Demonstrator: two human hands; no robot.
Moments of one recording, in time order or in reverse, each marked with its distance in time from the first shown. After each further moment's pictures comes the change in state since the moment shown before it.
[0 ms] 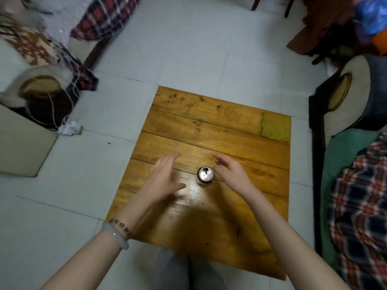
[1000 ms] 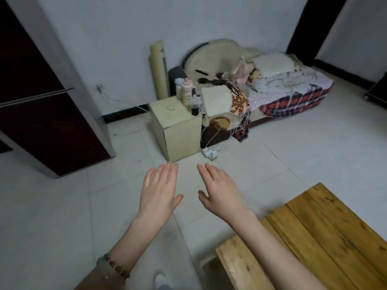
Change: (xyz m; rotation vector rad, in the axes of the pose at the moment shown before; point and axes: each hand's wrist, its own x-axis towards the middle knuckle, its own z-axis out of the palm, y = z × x) left_hand -0.371 -0.188 -0.212 0.572 0.753 -0.694; right_hand -0.139 -0.308 0.369 -0.914 -0.164 -1.350
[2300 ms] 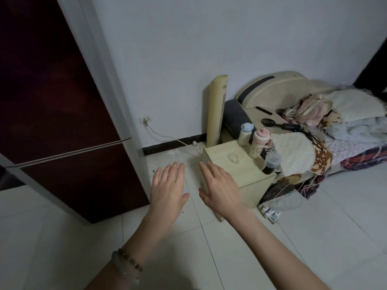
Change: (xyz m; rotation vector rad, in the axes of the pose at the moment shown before) left_hand 0.327 -0.464 0.068 0.047 0.030 -0.166; right_hand 0.561 -0.172 0.126 -0.002 0.073 -0.101
